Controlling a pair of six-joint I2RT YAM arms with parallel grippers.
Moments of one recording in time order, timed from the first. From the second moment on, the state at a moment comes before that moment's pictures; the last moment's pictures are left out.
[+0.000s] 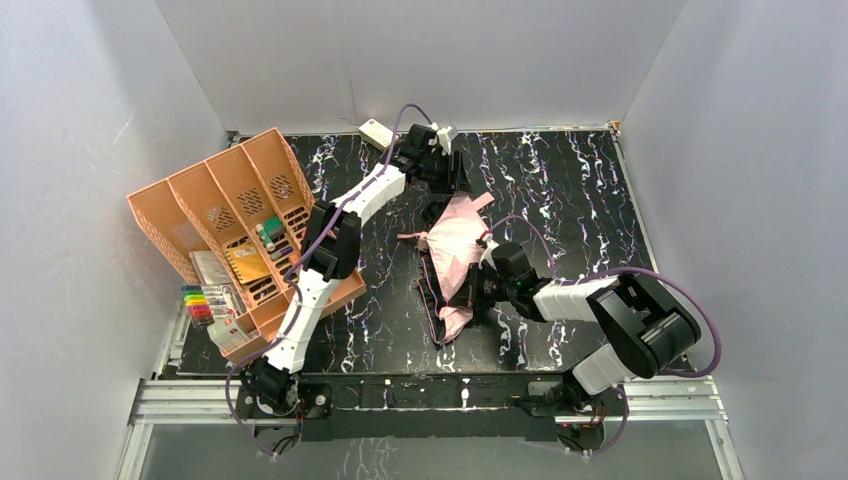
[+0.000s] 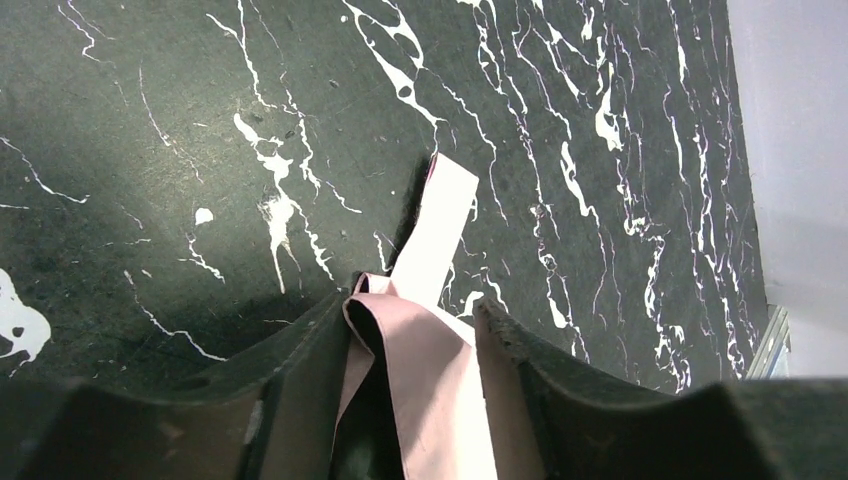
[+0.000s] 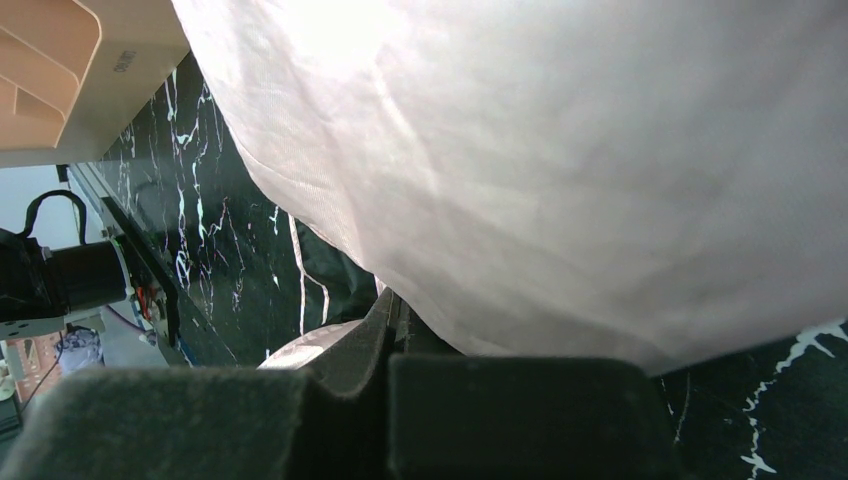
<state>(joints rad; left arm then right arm) -0.53 2.61 2.32 -0.41 0.51 -0.43 0.62 1.50 0.43 0.34 -0.42 0.68</state>
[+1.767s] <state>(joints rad) -0.87 1.34 0.80 0.18 0.14 -0.55 0.61 1.29 0.53 0.04 -0.24 0.65</state>
